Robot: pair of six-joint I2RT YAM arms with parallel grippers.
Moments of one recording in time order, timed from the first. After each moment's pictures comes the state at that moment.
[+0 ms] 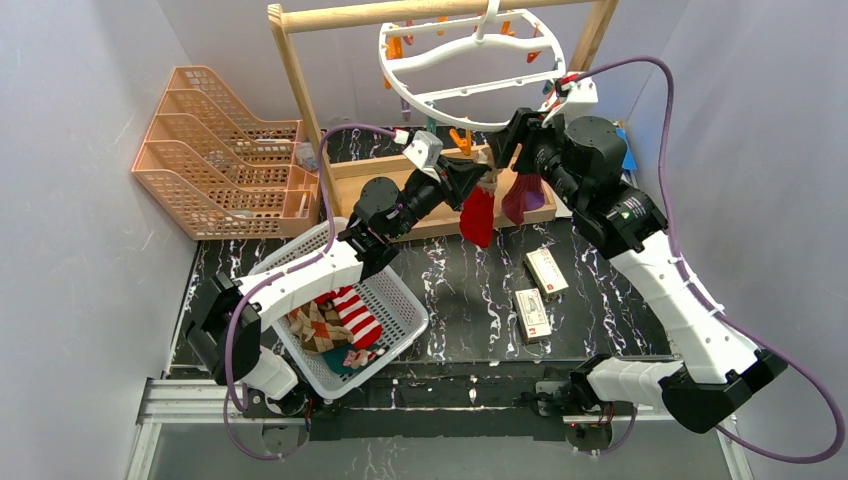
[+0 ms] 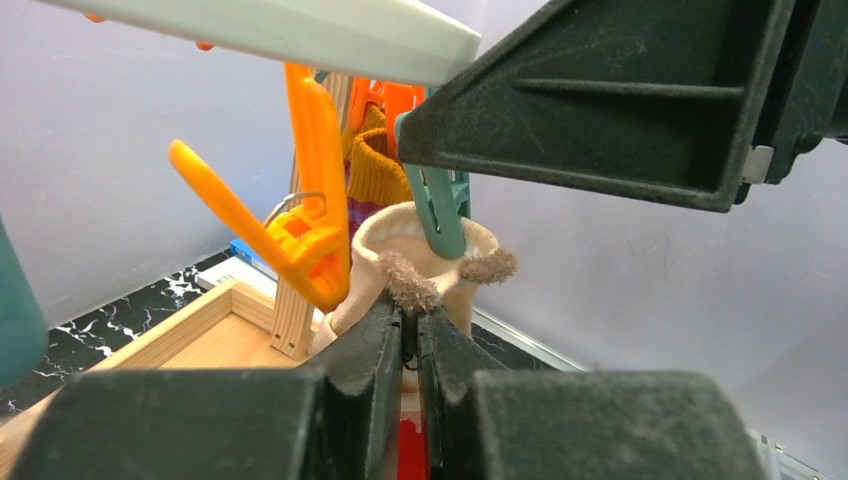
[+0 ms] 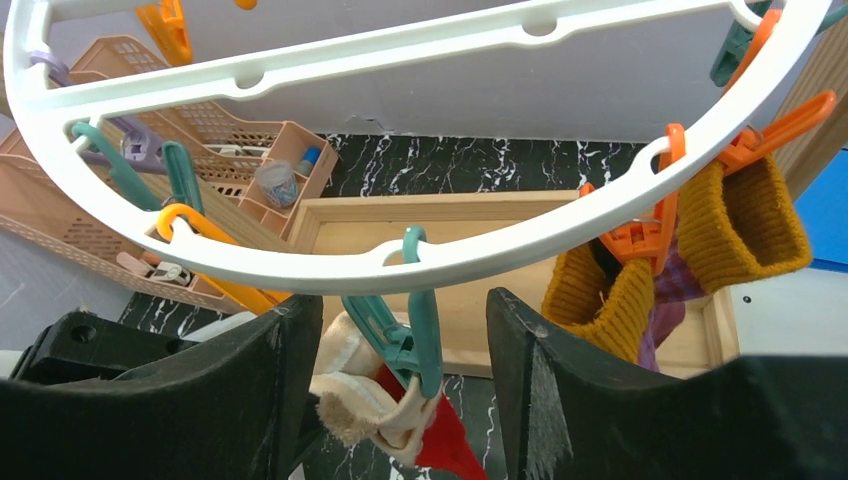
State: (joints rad) left arm -0.83 1.50 1.12 0.69 0.10 -0.23; right arm 0.61 1.20 1.50 -0.42 0.20 0.34
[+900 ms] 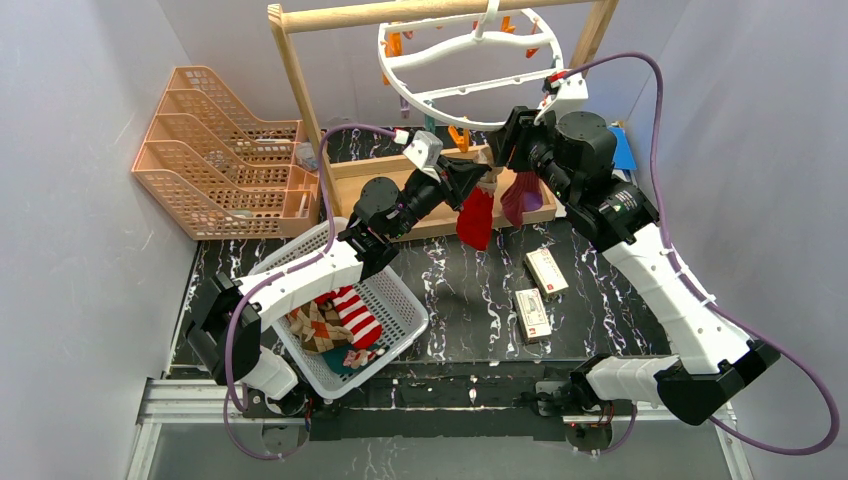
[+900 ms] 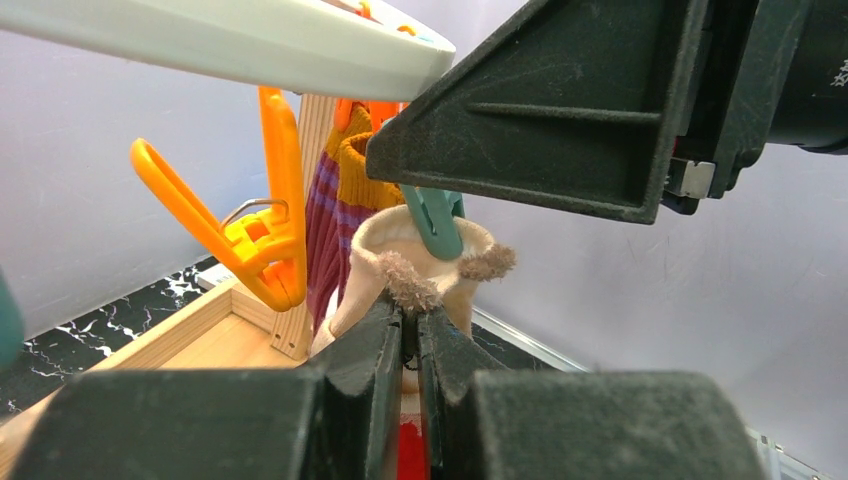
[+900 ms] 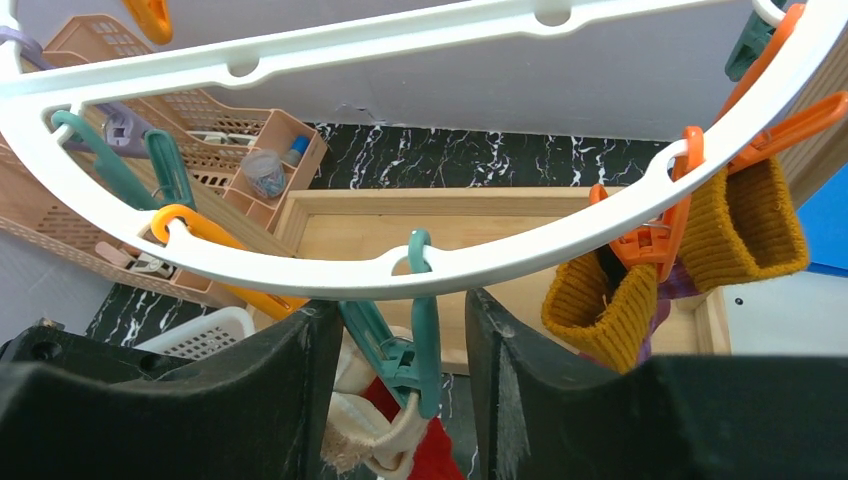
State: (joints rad) left arm -0.83 1.50 1.12 0.69 0.10 -0.23; right arm 0.61 1.24 1.52 -0.42 0.20 0.31
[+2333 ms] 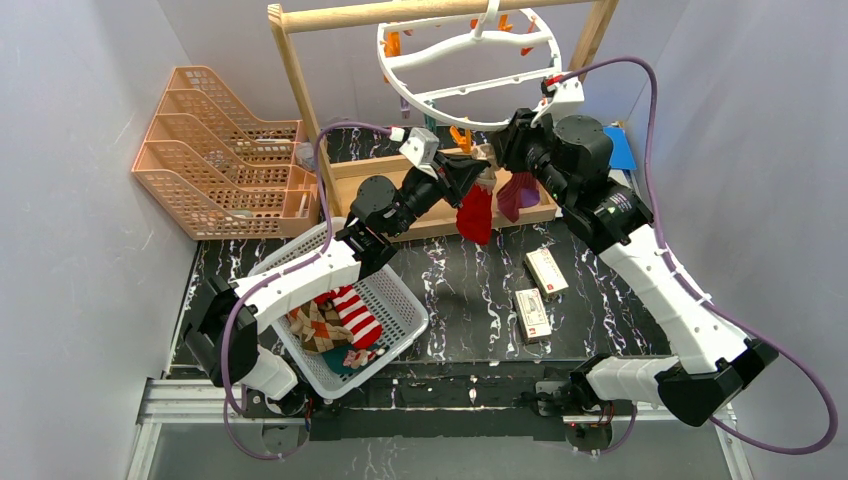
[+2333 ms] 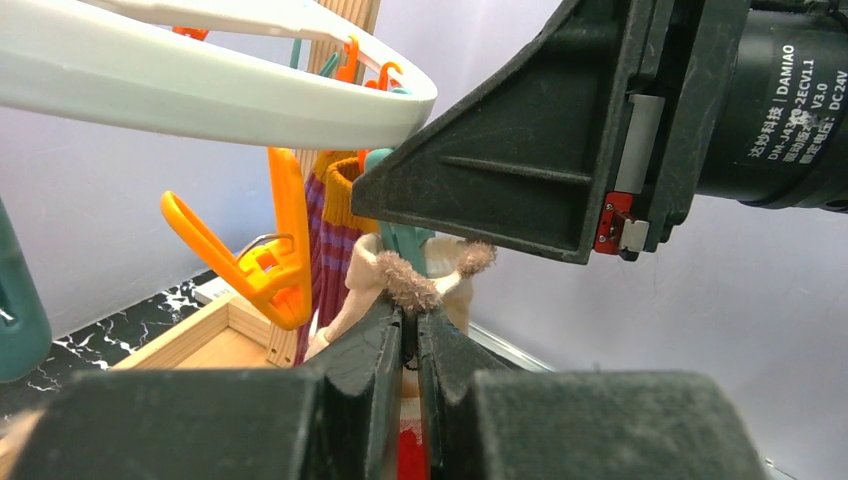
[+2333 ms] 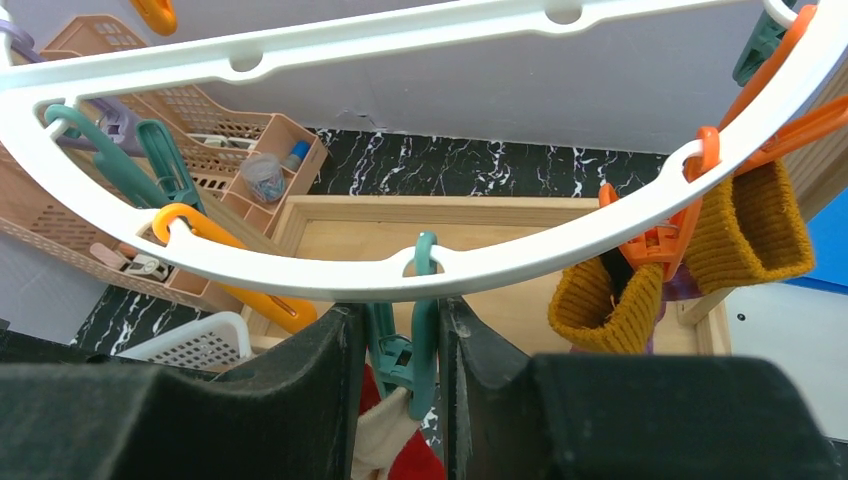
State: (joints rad) left arm -0.83 1.48 1.13 0.69 0.09 -0.24; right arm 0.61 1.24 1.47 -0.36 0.19 0.29
